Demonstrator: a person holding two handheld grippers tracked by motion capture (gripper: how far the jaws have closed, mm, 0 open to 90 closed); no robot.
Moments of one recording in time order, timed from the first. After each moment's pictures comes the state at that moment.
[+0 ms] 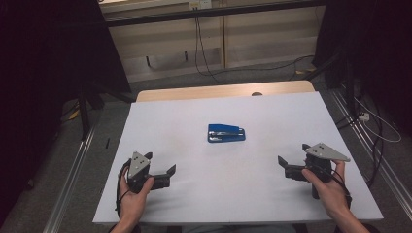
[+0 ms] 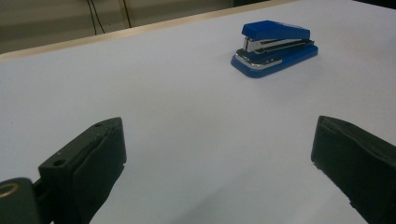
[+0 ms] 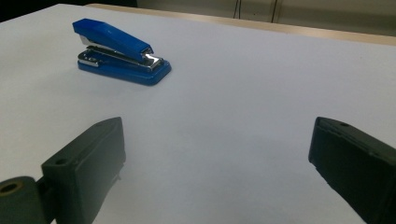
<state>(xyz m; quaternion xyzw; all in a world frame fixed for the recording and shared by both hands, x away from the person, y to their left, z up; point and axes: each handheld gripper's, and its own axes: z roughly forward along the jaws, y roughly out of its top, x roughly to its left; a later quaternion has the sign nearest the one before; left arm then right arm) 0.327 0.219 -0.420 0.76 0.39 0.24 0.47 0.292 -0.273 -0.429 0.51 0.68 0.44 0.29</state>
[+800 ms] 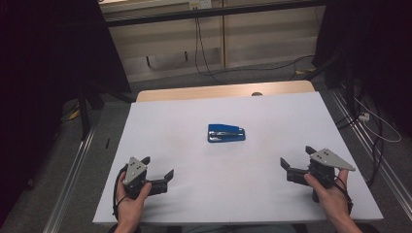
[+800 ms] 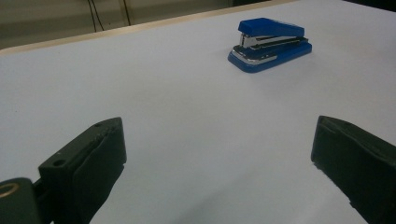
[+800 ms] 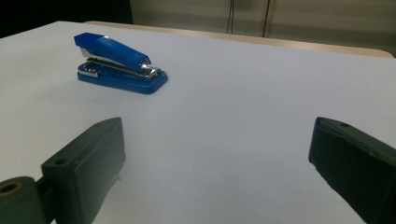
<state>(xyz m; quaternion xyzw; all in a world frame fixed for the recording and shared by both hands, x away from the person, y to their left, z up) 0.317 0.224 -0.421 0.75 0.39 0.24 0.47 0.279 -0.274 -0.434 0.51 0.66 0.46 0.31</state>
